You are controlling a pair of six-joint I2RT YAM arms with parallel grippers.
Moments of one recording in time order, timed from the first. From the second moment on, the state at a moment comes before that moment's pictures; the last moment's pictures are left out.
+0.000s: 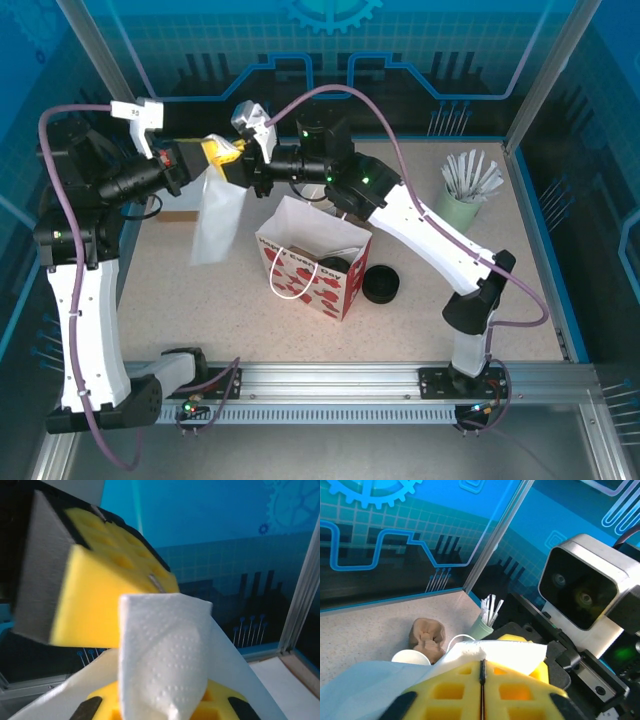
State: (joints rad) left arm 0.15 1.13 1.73 -0.80 0.96 -0.32; right arm 0.91 1.86 2.17 -0.41 -0.46 0.00
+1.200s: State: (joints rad) left arm 0.15 0.84 1.32 -0.85 0.66 -0.30; right arm 0.96 1.45 1.78 -0.81 0.01 -0.21
